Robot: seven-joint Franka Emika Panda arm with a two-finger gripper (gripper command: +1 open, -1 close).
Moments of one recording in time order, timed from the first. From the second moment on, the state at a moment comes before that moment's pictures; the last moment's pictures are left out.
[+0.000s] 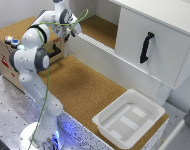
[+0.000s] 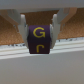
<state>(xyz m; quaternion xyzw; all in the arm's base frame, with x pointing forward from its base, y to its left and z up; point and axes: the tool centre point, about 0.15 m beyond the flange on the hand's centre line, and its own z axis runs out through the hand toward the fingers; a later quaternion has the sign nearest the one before) 0.531 0.242 0.506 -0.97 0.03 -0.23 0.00</state>
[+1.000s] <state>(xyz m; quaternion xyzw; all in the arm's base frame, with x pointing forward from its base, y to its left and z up) 0.646 0.242 0.475 -0.97 0.00 -0.24 -0.03</state>
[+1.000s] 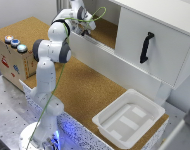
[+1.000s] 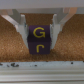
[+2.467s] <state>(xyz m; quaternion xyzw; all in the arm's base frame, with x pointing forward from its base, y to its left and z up) 0.615 0.243 0.500 -0.97 0.04 -0.22 -0.06</state>
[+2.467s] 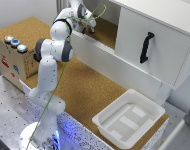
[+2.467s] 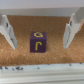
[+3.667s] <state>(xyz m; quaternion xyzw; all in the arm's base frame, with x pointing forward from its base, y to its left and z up) 0.327 0.293 0.487 -0.97 -0.23 -0.12 0.00</state>
